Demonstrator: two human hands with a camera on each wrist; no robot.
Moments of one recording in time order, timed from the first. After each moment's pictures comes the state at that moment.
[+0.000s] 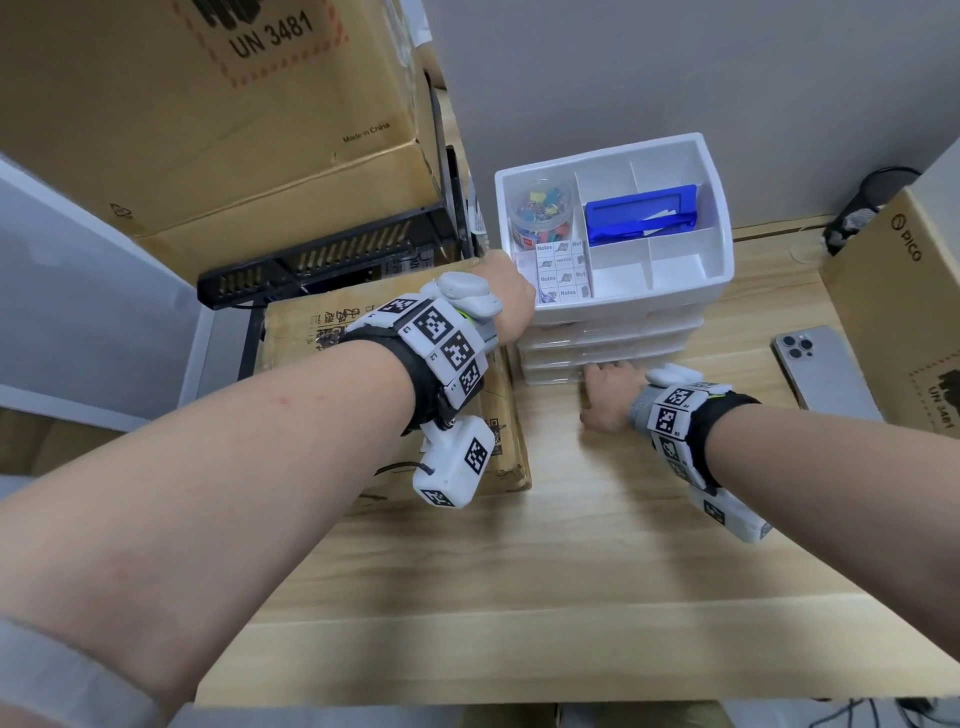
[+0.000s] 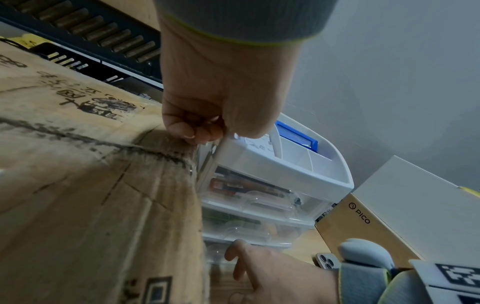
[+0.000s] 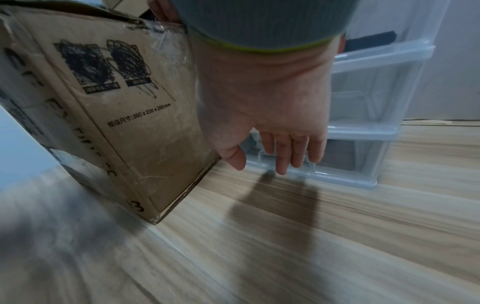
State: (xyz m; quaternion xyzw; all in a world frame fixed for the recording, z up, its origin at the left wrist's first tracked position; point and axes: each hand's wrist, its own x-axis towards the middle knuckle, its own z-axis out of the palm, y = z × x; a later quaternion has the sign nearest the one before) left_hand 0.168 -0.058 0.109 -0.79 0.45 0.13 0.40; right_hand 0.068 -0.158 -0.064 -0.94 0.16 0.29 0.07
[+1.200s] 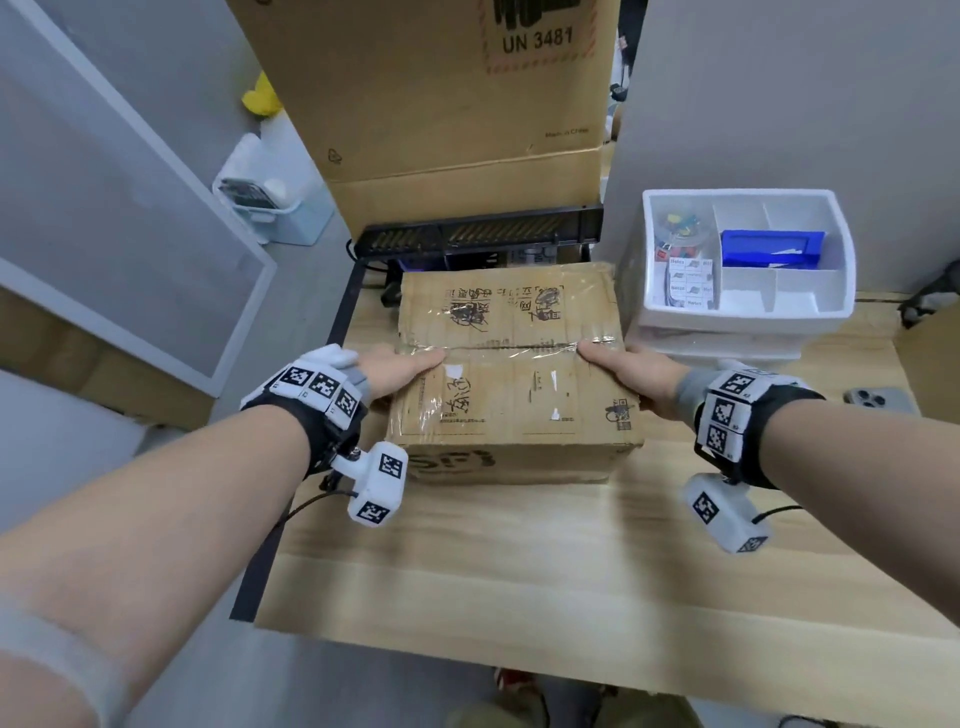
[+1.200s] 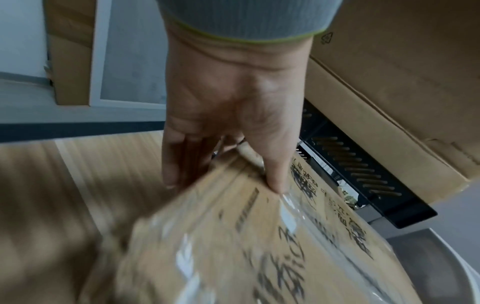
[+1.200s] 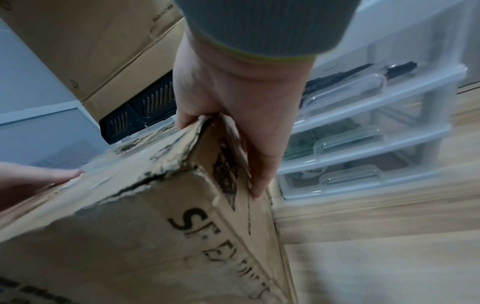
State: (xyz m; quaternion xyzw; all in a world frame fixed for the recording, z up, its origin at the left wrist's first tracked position) left_hand 0.214 0.241 0.062 -0.87 -0.08 0.35 -0.33; right_hand 0.100 -0.056 0.023 -0.69 0.31 0.20 0.62
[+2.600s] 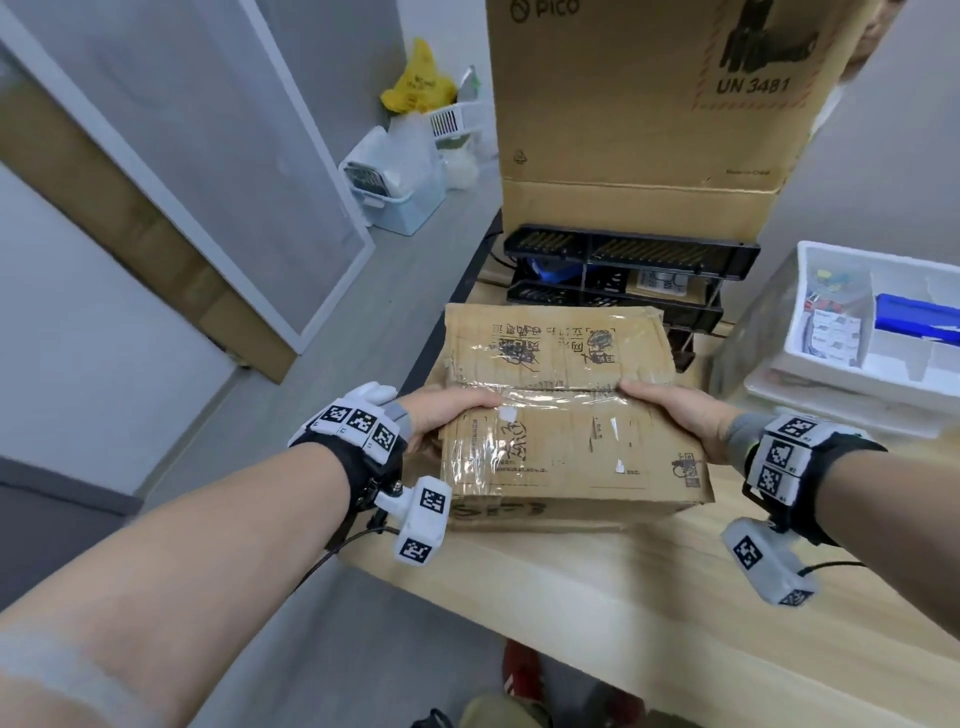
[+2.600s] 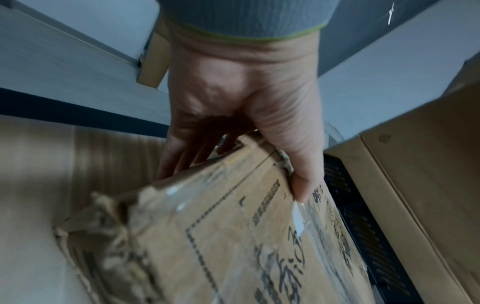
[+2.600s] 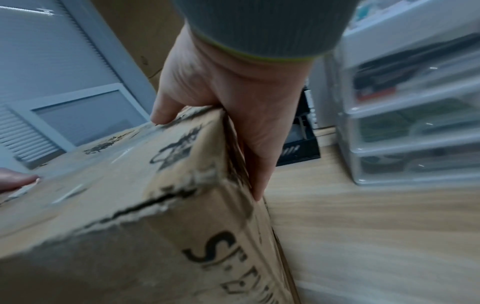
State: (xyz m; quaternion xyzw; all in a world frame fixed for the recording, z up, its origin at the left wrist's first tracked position) left_hand 0.153 0.362 0.068 -0.74 -0.14 0.43 -0.50; right_hand 0.107 0.041 0.051 -0.68 0.27 0.31 0.61
